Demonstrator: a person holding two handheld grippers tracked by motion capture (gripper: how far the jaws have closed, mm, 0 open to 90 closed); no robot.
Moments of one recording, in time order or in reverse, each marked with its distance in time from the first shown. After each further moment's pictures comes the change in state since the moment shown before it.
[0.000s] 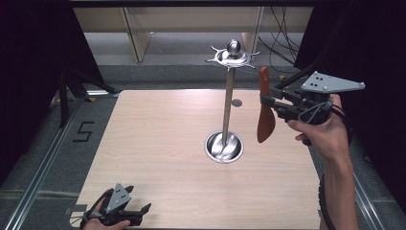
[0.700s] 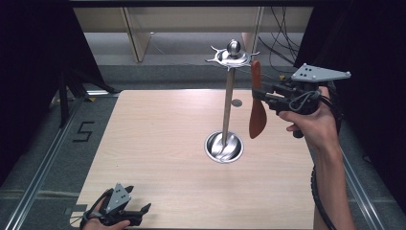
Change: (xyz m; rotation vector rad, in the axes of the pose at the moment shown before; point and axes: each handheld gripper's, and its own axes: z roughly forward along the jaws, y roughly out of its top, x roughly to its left) left arm -0.001 0.000 -0.001 0.005 -0.008 -0.014; right arm -0.007 0.006 0.025 -0.008 0.033 0.049
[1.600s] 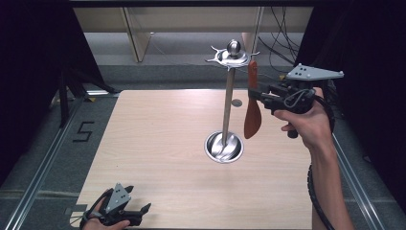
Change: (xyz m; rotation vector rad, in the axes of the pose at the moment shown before) left arm 0.000 -0.001 0.001 -0.003 0.005 -0.001; right arm 0.000 -0.003 0.009 0.008 0.005 0.056
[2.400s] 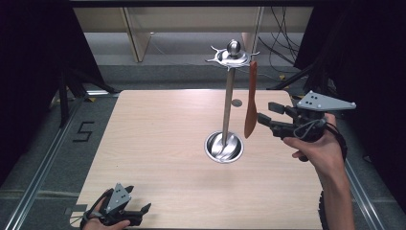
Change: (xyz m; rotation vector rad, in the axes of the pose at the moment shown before) left arm 0.001 0.001 0.000 0.013 0.006 0.009; right arm 0.016 -0.047 -0.035 0.037 -0.060 -0.018
